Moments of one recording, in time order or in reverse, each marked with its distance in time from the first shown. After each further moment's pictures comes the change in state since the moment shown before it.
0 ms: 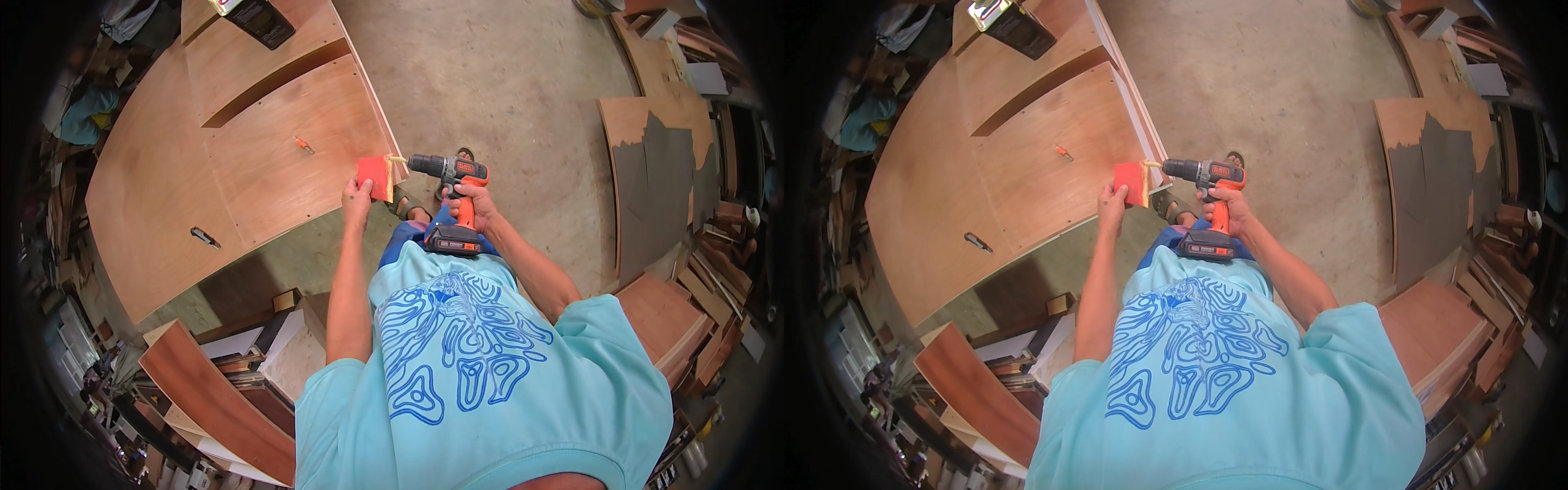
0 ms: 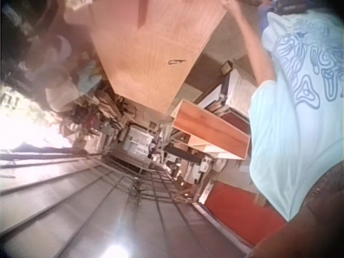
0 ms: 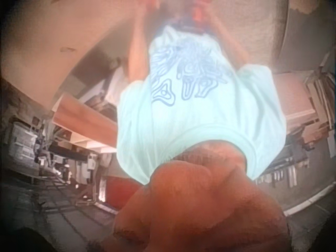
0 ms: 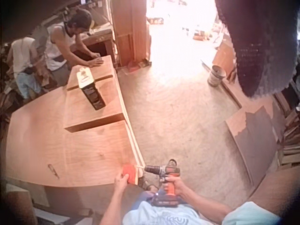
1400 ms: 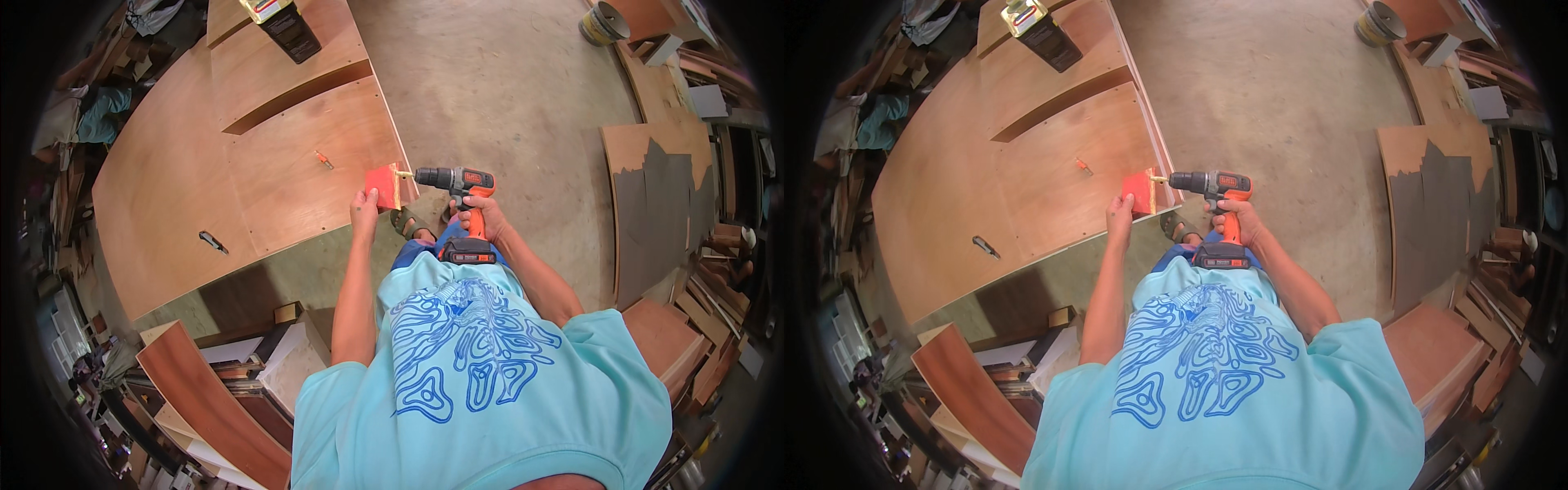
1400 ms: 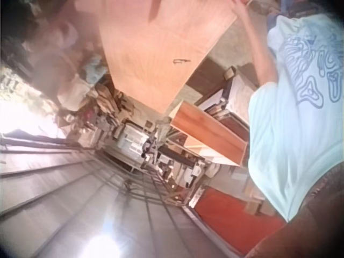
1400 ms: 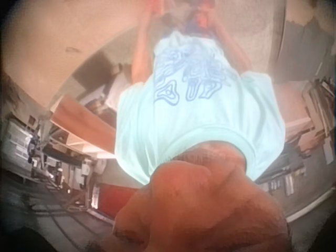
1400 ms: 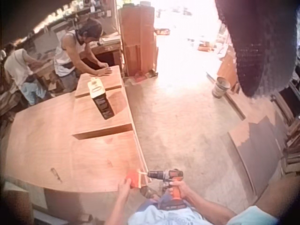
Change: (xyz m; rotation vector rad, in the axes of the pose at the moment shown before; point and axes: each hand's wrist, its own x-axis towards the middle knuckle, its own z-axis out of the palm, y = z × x) left_hand 0.011 0.007 -0.010 -0.109 0.023 0.083; right_hand -0.002 -0.023 0.031 -0.133 -0.088 0.015
